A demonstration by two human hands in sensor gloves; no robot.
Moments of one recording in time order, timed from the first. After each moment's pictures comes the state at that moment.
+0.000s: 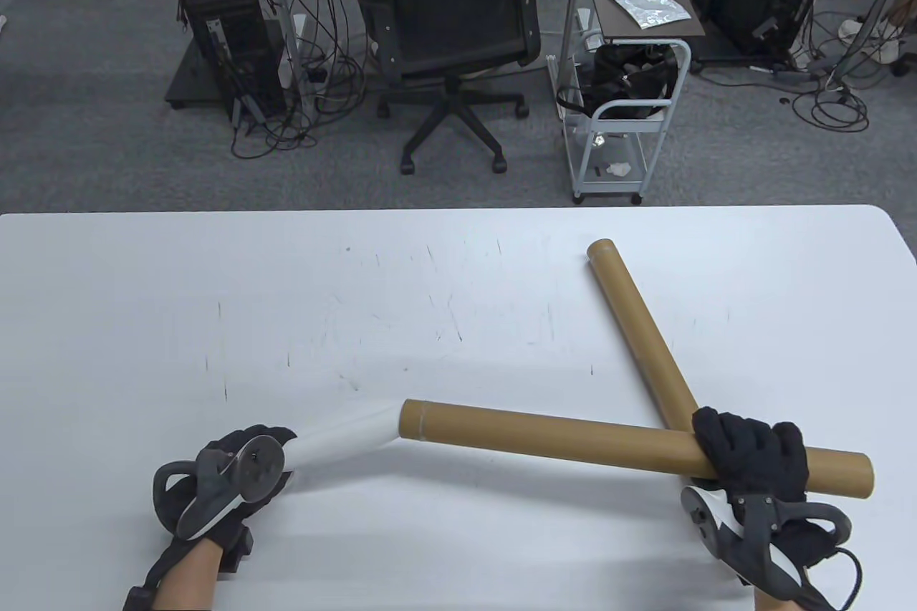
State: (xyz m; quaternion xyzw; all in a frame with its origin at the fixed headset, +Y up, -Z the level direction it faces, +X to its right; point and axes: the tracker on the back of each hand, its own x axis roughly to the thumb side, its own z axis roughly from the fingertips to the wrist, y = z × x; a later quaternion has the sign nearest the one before) left_hand -0.285 -0.737 -0.289 0.05 -0.02 -0.03 1.00; right_hand 0.265 -0.680 -0.239 0.01 0.27 -0.95 0.19
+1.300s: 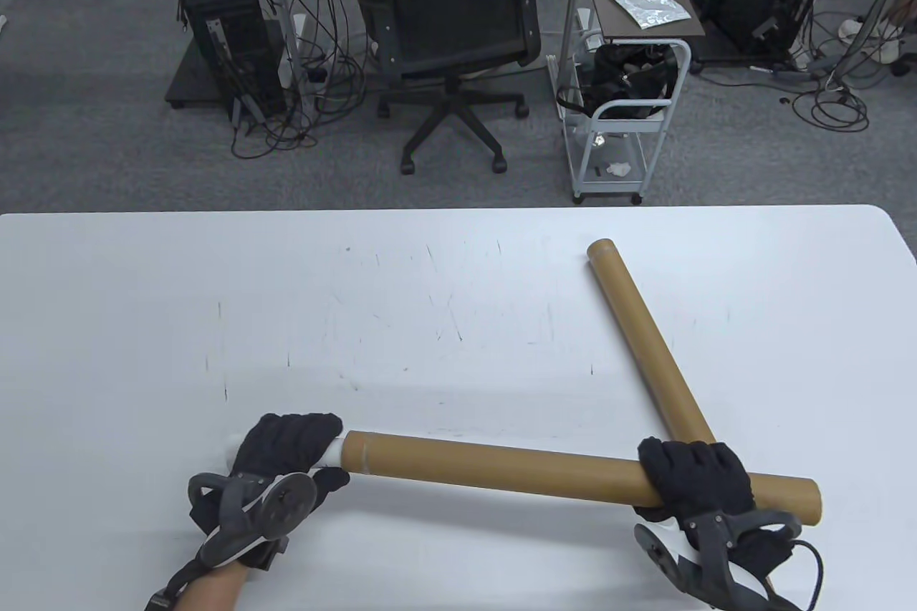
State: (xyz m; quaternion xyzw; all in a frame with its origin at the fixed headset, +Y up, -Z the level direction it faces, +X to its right) left_hand -0.254 -0.715 -0.266 0.17 -0.07 0.02 0.98; right_hand 0.210 -0.681 -0.218 -0.12 0.28 -0.94 0.17
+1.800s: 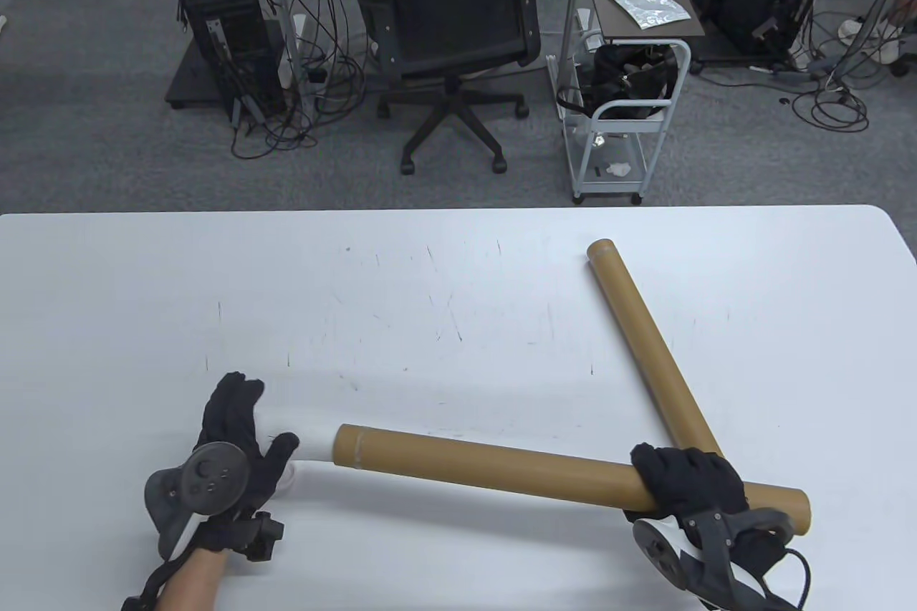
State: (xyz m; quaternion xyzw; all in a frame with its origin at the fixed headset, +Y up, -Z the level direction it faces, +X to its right) left_hand -0.304 -0.712 -0.273 0.12 -0.01 0.33 0.94; right_hand 0.211 -0.687 -0.222 -0.10 0.24 -0.96 0.12
